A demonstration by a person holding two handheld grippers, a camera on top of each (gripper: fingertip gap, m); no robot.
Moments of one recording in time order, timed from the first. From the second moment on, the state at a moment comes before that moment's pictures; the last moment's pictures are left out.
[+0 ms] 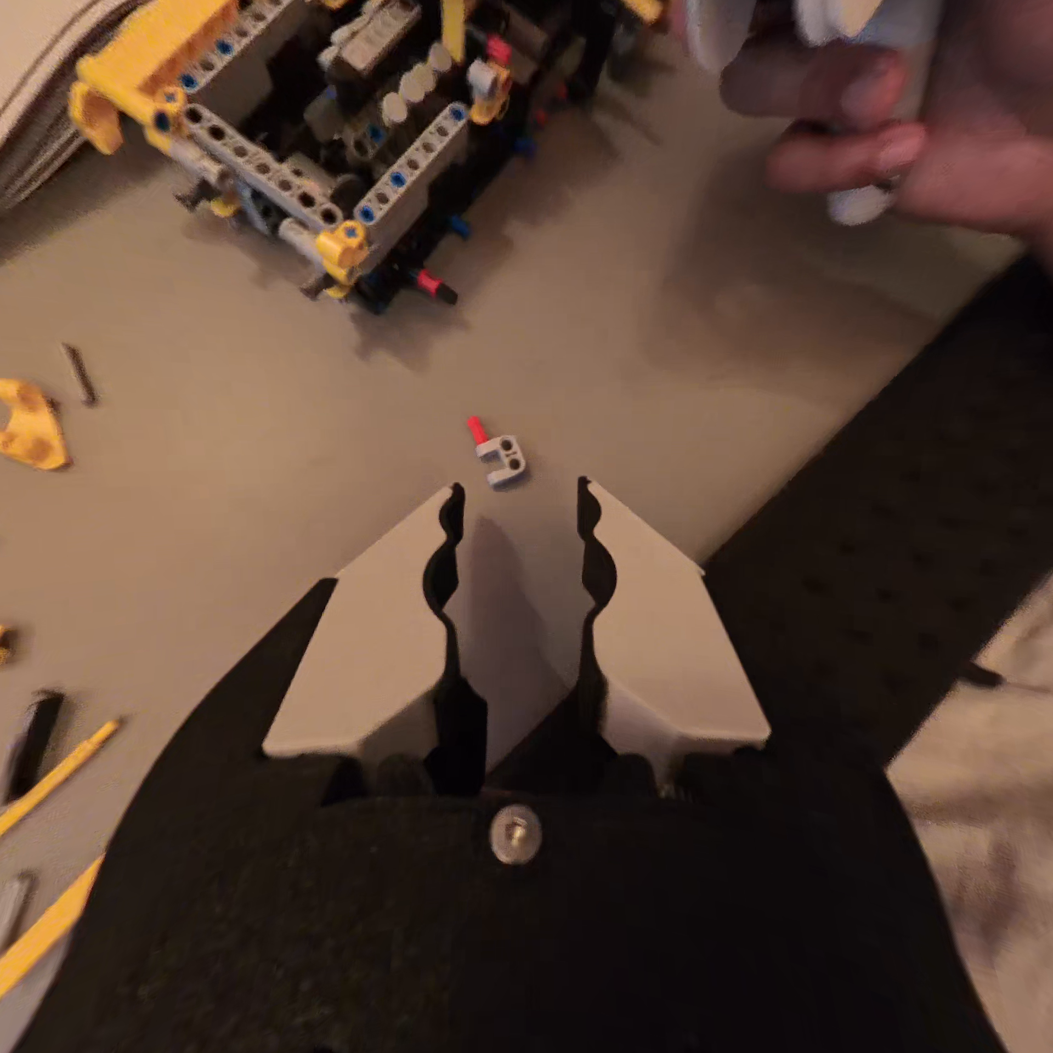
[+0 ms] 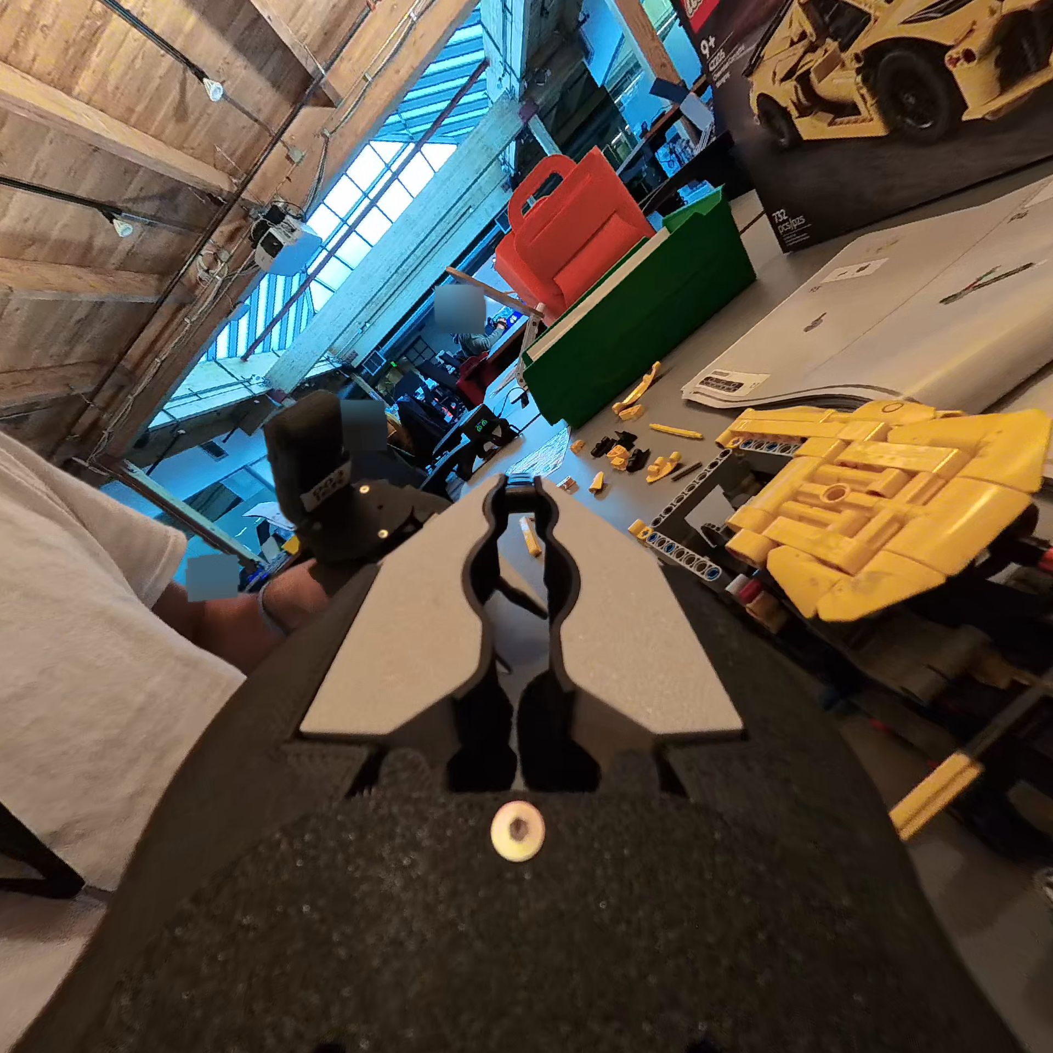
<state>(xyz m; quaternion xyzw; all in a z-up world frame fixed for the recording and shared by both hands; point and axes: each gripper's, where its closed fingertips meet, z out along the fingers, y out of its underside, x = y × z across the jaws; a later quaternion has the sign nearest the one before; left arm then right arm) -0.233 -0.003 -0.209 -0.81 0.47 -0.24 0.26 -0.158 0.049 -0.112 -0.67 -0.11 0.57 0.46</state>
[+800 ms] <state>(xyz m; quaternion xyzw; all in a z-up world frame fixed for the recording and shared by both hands) -0.211 0.022 -0.162 -0.77 0.30 -0.50 0.27 -0.163 0.045 -0.110 -0.66 -0.11 0.59 0.45</state>
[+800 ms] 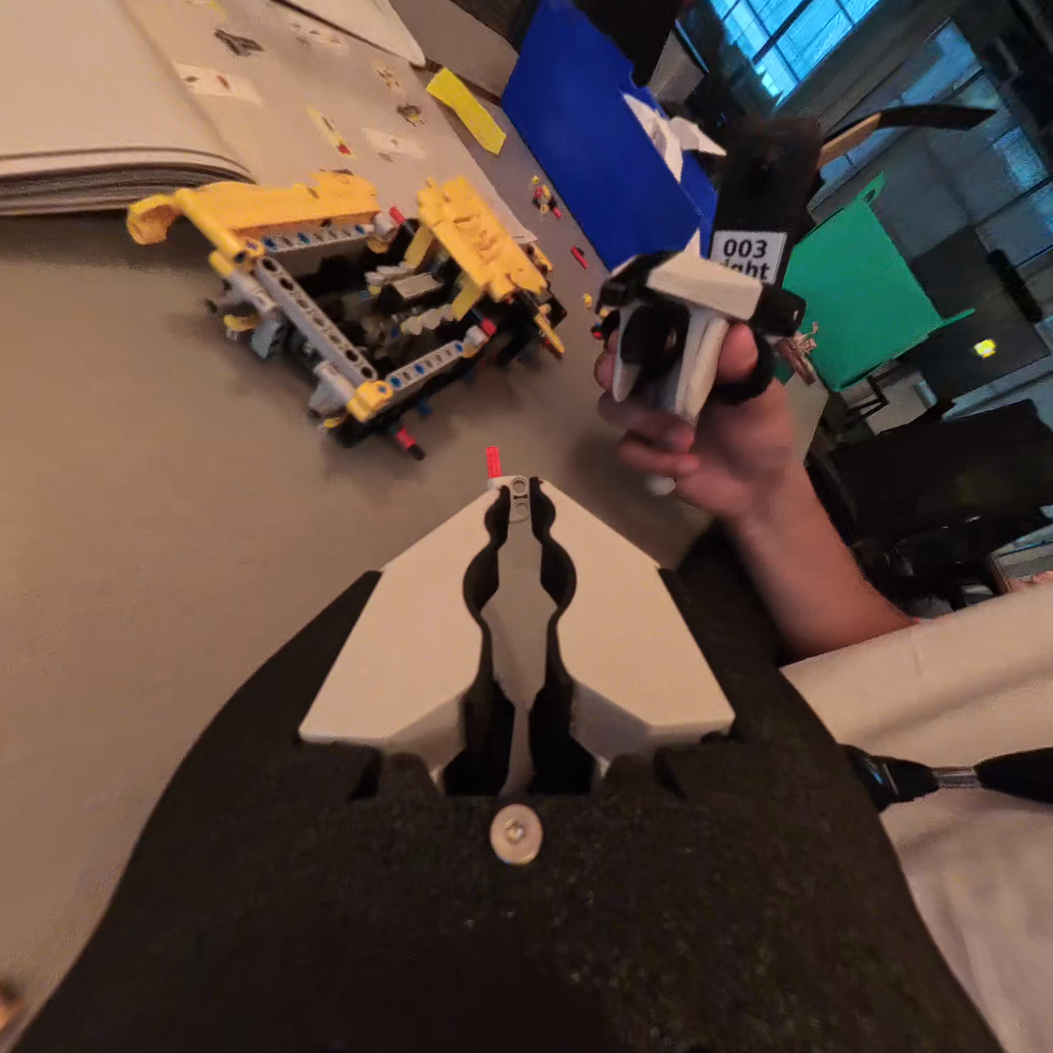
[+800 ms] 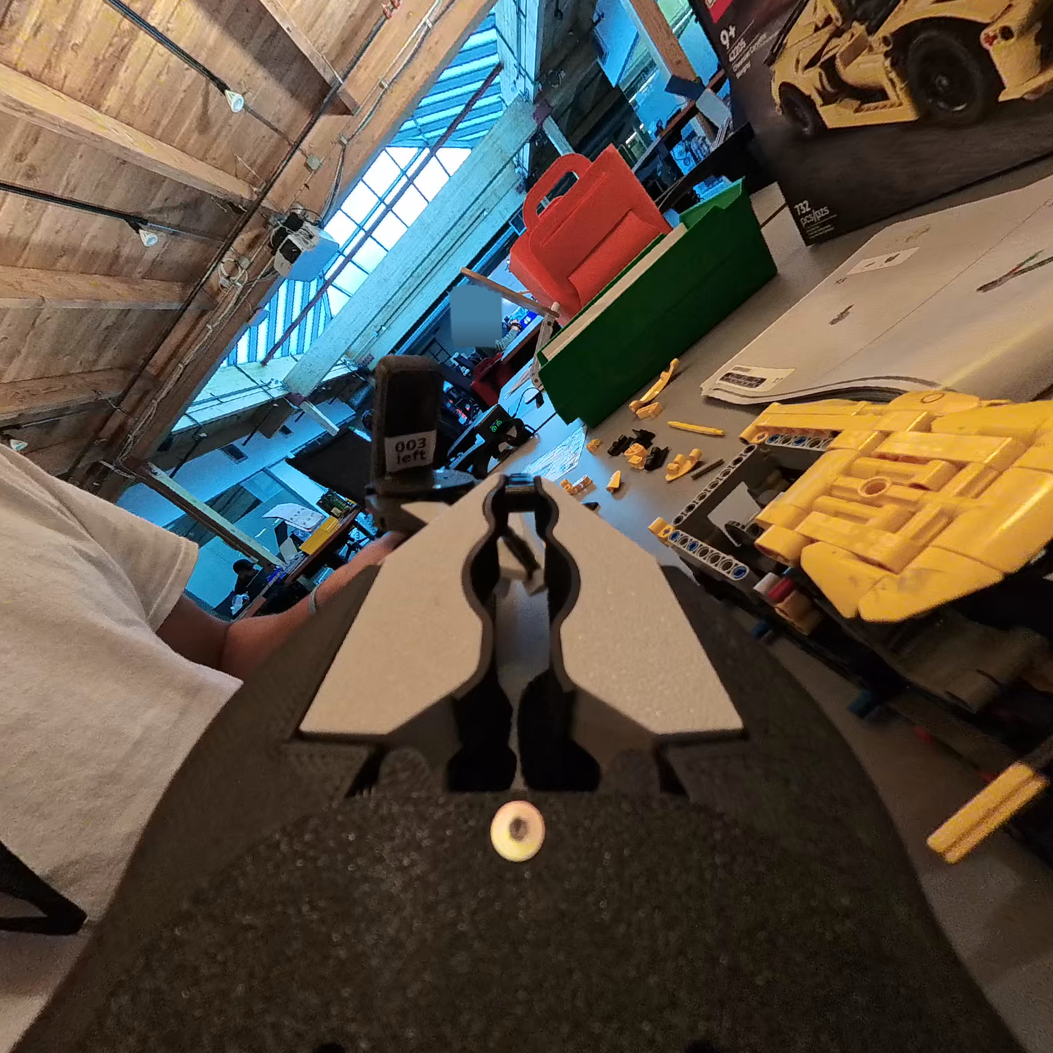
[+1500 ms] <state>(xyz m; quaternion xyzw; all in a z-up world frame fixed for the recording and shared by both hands) -0.263 0.026 -0.226 -0.70 0.65 -0.12 0.29 -0.165 0.044 -0.113 -0.66 -0.11 0.59 0.44</state>
